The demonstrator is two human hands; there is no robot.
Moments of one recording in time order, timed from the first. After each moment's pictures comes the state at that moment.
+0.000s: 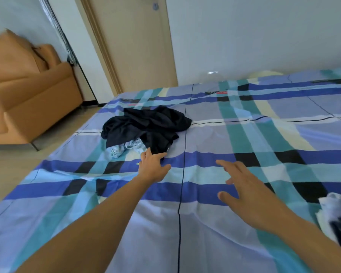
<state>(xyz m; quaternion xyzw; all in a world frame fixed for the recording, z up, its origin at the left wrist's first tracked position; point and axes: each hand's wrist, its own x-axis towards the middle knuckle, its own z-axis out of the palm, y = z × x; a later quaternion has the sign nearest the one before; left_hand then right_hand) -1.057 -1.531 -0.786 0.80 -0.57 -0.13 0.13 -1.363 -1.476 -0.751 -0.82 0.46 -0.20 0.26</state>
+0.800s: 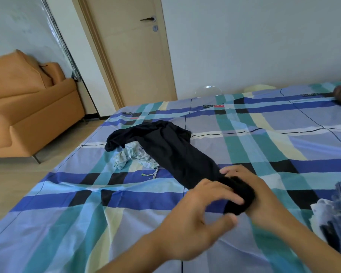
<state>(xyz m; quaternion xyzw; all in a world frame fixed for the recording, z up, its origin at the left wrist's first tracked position) -1.194 -1.372 -0.672 0.43 -0.78 -0.27 0.37 -1.358 -1.469 -0.727 -0.53 0.33 -0.45 0.63</state>
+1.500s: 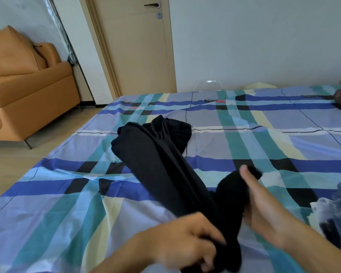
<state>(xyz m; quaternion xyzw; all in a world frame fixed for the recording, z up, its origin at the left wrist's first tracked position) -1.164 -1.352 -0.686 0.48 -0.67 -0.55 0.17 -1.356 -1.445 -0.725 -0.38 0.44 -0.34 0.74</state>
